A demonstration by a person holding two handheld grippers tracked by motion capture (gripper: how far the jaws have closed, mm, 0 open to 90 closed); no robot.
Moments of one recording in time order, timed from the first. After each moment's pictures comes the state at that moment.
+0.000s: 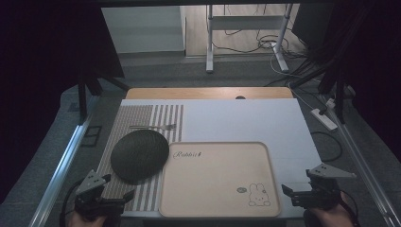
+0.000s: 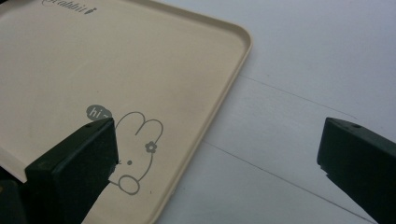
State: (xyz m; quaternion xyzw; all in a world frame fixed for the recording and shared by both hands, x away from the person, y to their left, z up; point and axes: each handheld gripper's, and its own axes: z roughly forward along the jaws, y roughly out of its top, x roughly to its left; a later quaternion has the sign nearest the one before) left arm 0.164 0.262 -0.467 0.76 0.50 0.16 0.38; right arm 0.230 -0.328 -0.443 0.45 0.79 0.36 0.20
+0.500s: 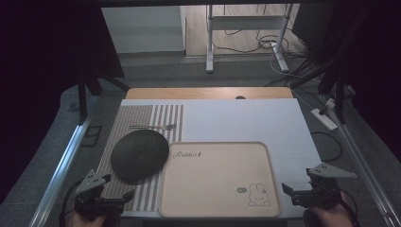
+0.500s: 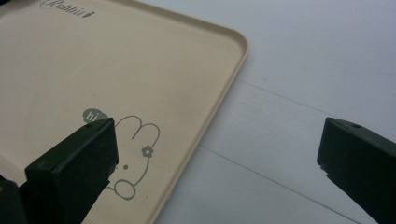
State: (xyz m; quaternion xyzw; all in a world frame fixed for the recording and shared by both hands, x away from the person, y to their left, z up) left arm 0.165 0.264 -0.467 0.76 0.50 0.16 0.38; right arm 0.231 -0.328 -0.444 0.45 0.79 0.36 0.20
